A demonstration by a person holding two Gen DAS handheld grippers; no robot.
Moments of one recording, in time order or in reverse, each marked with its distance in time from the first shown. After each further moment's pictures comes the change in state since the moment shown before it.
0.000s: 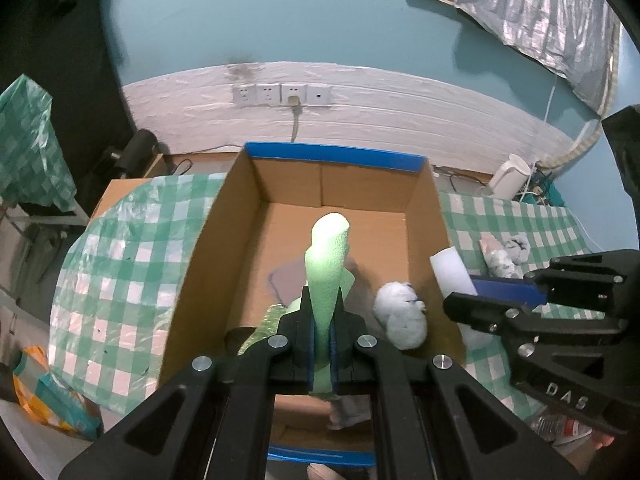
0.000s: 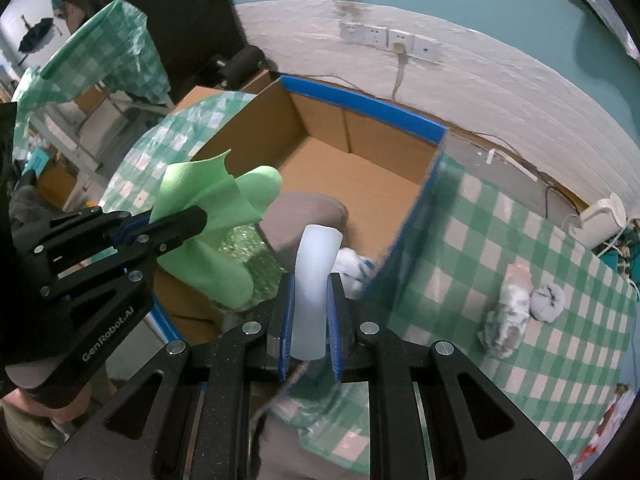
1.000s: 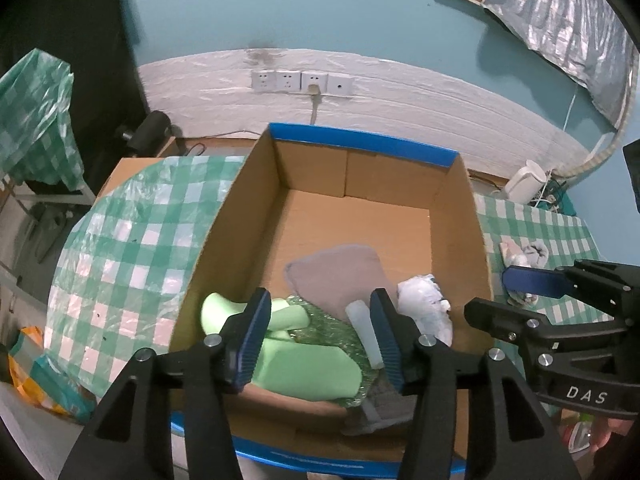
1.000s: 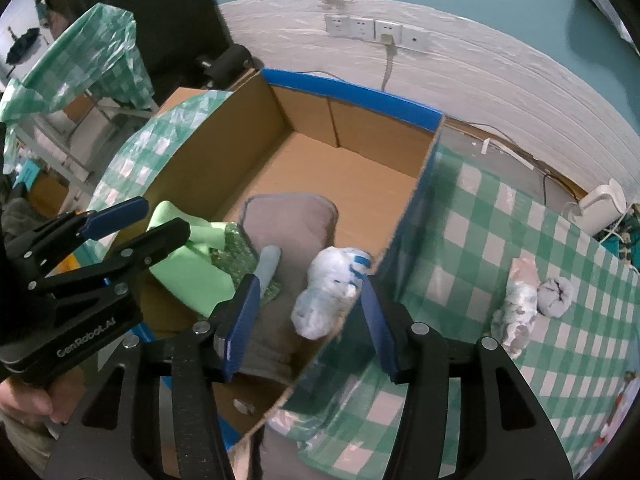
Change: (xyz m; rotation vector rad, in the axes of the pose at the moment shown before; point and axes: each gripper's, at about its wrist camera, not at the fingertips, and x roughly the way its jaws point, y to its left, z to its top) left arm 0.020 0.026 -0.004 -0.074 0.031 0.032; right arm 0.018 -0.017 -0.001 0.054 0.000 -0.021
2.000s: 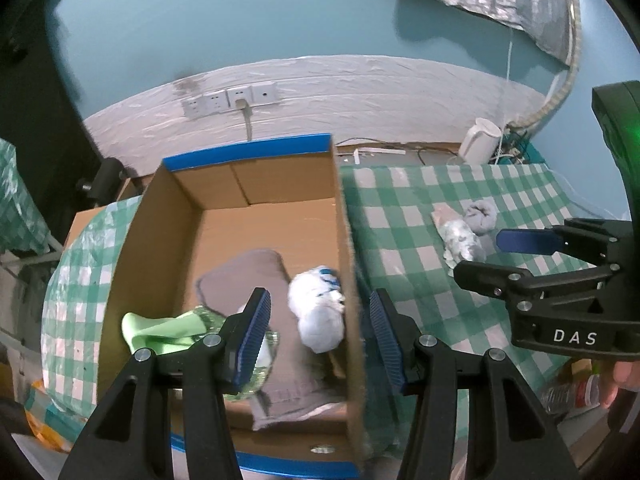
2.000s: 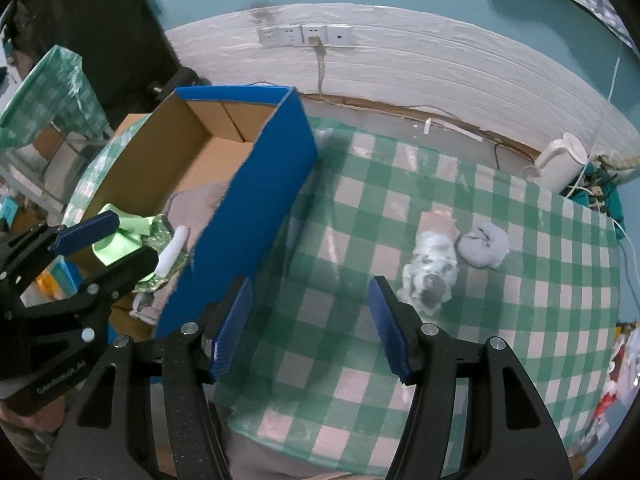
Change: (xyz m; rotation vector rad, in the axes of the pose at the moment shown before) left arm -0.013 -0.107 -0.012 0.212 -0.012 -0.051; right arm -0.038 -0.092 -0.049 0.132 -0.048 -0.083
